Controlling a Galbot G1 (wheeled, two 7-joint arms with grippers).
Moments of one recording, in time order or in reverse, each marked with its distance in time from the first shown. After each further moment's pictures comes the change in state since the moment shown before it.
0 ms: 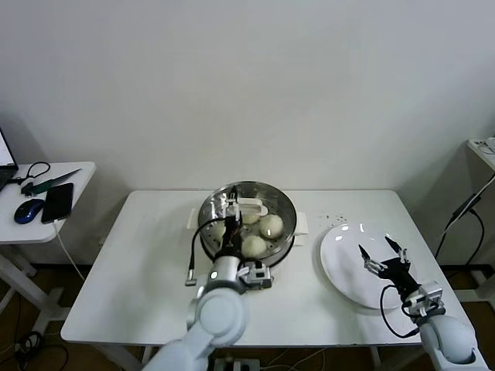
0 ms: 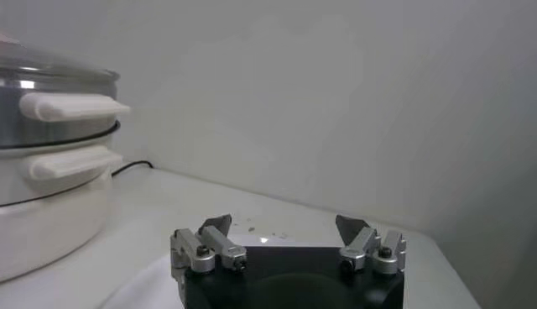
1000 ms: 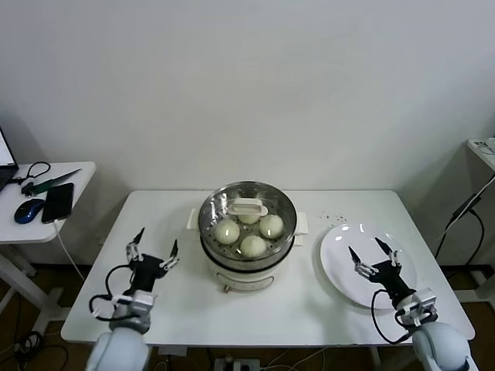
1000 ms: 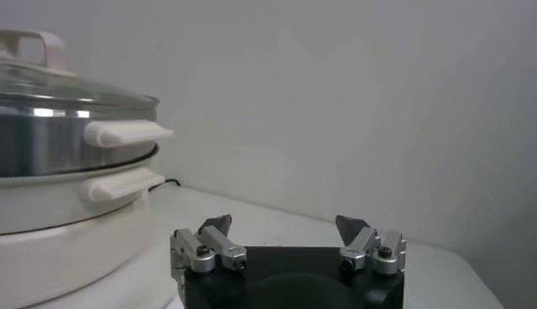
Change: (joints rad) left arm 0.461 0.006 -0.657 -0.027 -1.141 -0.543 -0.374; right arm -0.048 0.034 -0.009 0.073 -0.006 0.034 -0.011
